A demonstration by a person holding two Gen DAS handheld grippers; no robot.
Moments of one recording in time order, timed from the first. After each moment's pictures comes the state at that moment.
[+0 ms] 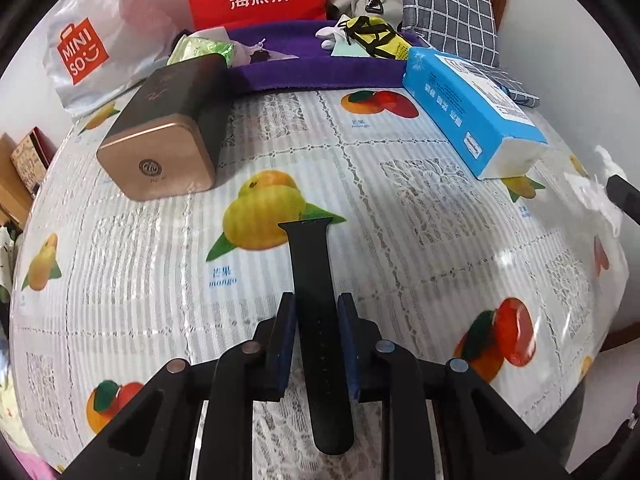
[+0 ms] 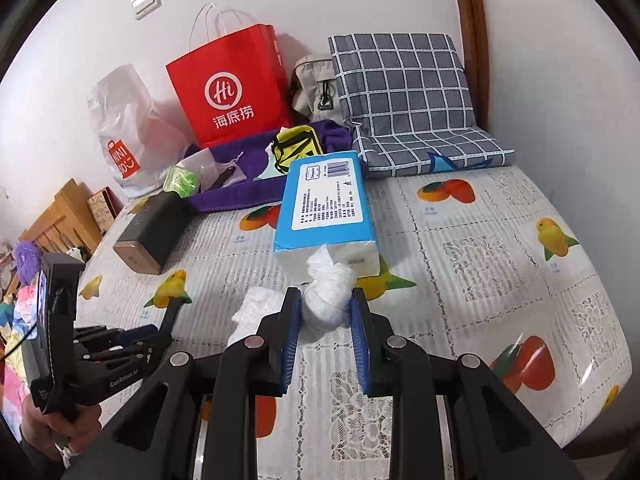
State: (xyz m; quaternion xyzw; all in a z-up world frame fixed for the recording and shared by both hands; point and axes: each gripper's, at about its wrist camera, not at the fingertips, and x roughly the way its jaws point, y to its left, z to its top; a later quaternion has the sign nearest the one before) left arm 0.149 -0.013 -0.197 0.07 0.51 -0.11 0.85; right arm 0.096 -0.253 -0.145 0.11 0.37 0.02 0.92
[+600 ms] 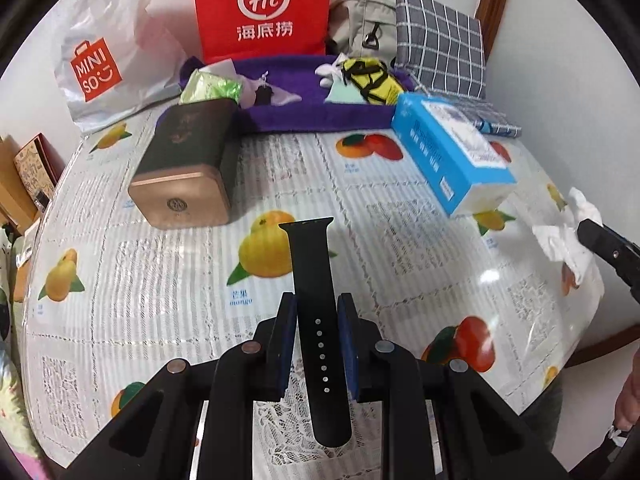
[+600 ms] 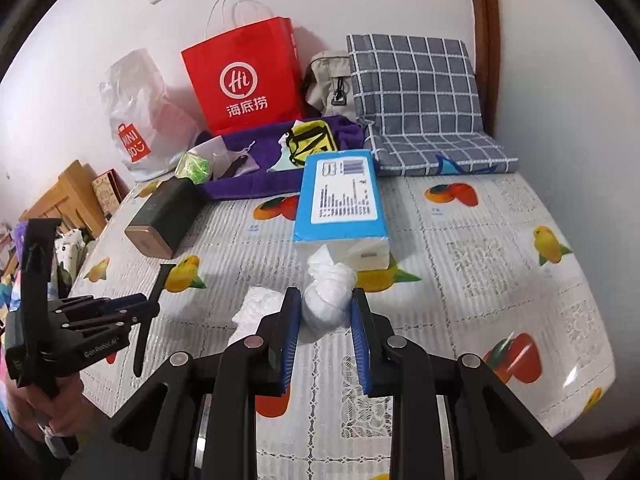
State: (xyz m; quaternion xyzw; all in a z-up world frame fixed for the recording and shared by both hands) left arm 0.146 0.000 -0.150 0.04 0.48 -0.13 0.86; right arm 0.089 -0.237 -0.121 0.07 0.39 0.02 0.92
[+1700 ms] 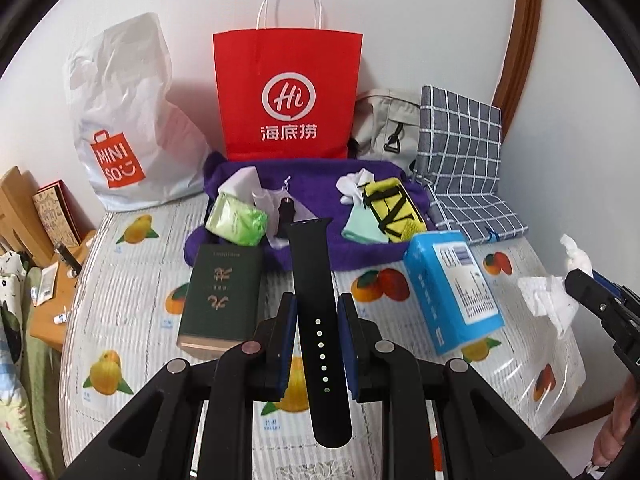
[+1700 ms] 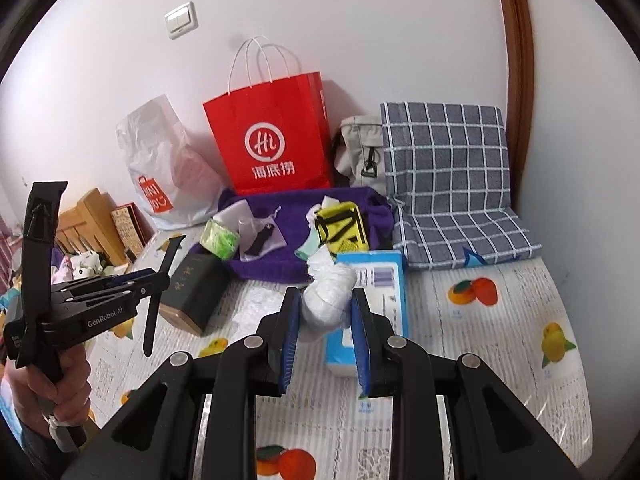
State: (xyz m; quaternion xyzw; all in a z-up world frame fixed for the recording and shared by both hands) left arm 0.219 -0.007 -0.053 0.01 0.41 -0.10 0.91; right arm 0.159 -0.230 -0.044 0.06 0.34 0.06 0.94
